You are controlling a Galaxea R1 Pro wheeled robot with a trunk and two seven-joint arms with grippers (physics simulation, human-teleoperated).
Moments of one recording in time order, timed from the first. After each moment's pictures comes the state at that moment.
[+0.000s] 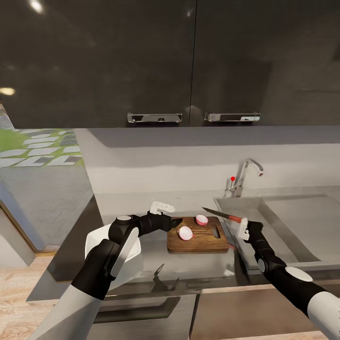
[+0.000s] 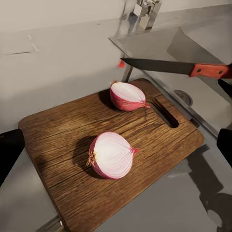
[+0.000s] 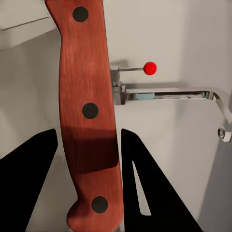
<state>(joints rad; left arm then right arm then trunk) -0.66 -0.09 -0.34 -1.33 0.23 0.77 -0.25 -0.68 -0.41 0.69 -0.75 0.68 0.15 -0.37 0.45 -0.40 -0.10</state>
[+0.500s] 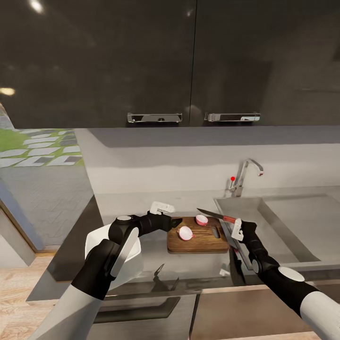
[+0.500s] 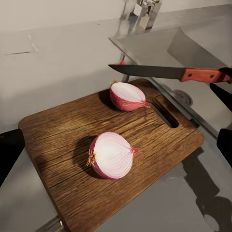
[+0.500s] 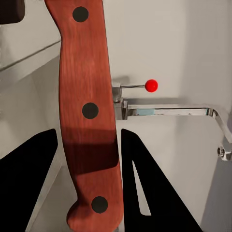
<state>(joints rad) -0.66 -0.09 -0.34 -1.33 0.23 0.77 -0.25 -0.68 -0.37 0.69 -0.75 0.72 0.16 -0.37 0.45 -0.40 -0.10</state>
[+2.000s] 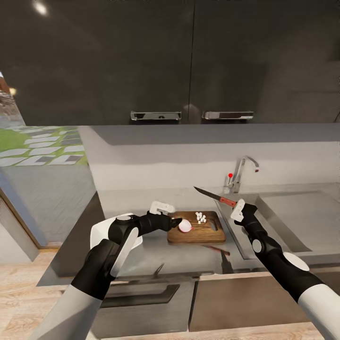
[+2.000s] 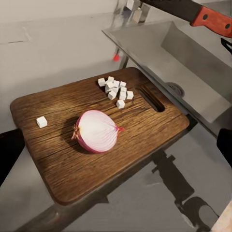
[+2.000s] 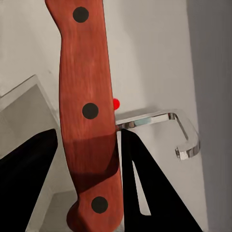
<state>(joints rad) -0.66 -0.08 -0.34 -1.33 0.23 0.77 -0.25 -0.68 -0.35 0.44 -0.96 0.75 0.08 -0.17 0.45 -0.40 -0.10</state>
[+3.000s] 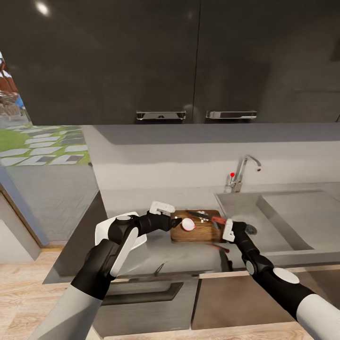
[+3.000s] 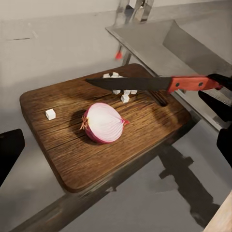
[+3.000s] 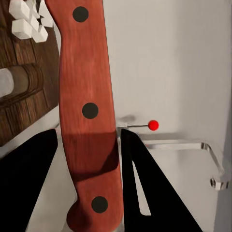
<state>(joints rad) -0.66 -0.08 -0.34 -1.33 0.23 0.77 -0.25 -0.66 -0.35 0.68 -0.83 0.76 0.09 -0.31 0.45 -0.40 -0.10</state>
